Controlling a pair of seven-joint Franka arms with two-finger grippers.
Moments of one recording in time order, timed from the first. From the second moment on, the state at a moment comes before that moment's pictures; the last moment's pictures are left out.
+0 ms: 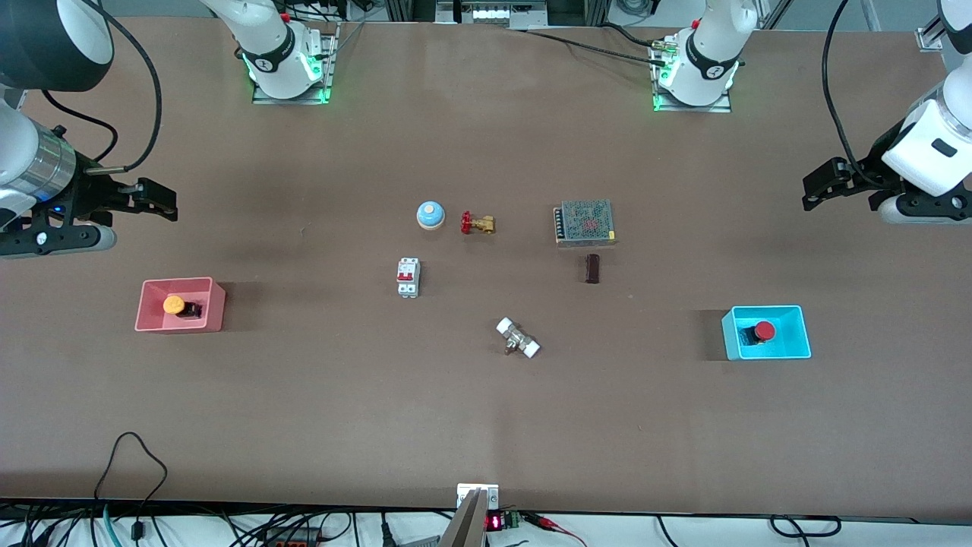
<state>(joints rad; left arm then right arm) 0.02 0.00 -0.07 -1.67 0.01 1.66 -0.05 0.02 0.15 0.06 -1.53 -0.05 1.57 -0.04</state>
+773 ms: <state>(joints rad) 0.02 0.01 -0.08 -1.67 0.03 1.67 -0.05 0.02 0.15 0.06 -1.52 -0.05 1.55 -0.01</state>
